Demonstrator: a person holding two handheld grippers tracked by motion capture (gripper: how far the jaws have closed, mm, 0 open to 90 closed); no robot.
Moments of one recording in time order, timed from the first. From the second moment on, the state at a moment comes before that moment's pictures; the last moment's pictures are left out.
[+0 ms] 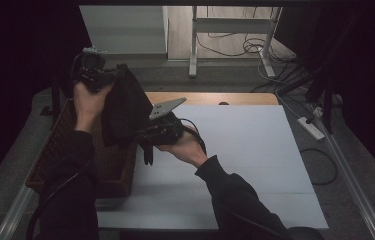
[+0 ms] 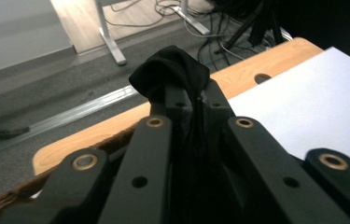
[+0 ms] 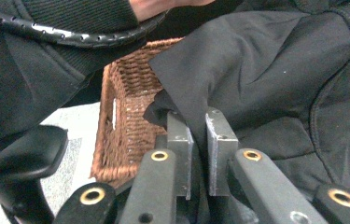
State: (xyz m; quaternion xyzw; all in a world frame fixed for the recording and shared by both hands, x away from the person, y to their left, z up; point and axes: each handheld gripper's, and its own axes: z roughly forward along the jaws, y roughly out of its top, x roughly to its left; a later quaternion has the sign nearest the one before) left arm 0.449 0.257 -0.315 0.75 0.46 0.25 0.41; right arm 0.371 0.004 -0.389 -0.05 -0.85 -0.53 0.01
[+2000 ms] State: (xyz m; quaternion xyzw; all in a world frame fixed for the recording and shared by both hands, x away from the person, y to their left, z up) left arm 0.447 0.336 -0.366 0.73 0.52 0.25 0.36; right arm 0.376 0.103 -0.434 -0.05 -0.88 -0.47 0.00
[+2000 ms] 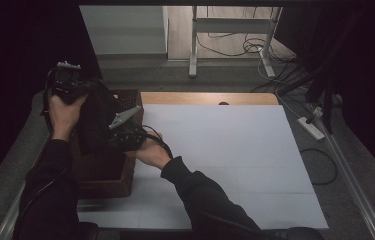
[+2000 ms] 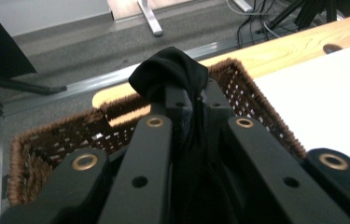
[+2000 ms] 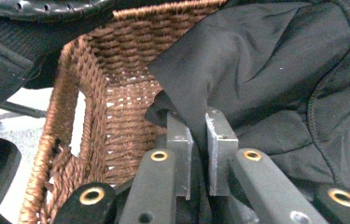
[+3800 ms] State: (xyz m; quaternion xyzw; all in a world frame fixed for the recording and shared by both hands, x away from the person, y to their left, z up) left arm 0.453 0.346 -0.442 0.75 0.54 0.13 0.35; right arm 0.374 0.059 -0.439 -0.10 -0.89 -0.44 -0.02
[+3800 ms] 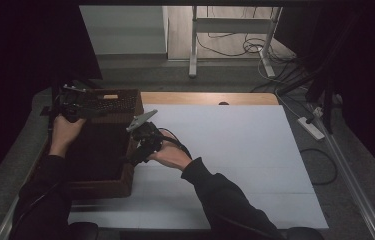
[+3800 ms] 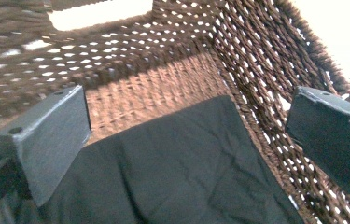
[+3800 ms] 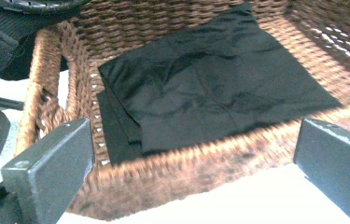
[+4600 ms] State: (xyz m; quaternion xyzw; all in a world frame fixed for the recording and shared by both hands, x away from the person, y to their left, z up) left arm 0.484 0.250 -0.506 0.86 0.49 0.06 0.11; right arm 0.368 -0.026 -0.428 -0.13 -0.87 -0.48 -0.04
